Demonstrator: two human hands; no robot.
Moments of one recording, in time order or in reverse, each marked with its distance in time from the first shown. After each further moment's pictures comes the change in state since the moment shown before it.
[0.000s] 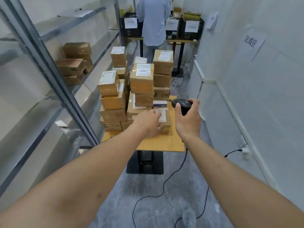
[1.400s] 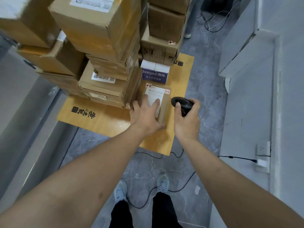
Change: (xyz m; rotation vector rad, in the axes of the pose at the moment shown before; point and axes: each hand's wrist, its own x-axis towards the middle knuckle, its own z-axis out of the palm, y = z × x) left_hand 0.231 0.035 0.207 -0.219 -0.237 -0.557; right_hand 0.211 0.233 0.109 -0.146 -0.385 0.270
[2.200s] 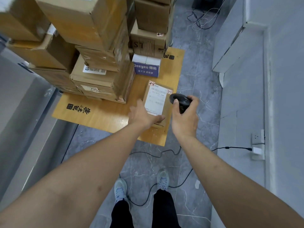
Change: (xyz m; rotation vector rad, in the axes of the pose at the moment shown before) left_hand -0.020 0.012 0.031 -0.599 -0.048 -0.325; right_hand -0.024 0.023 -0.025 0.068 0.053 -0.005
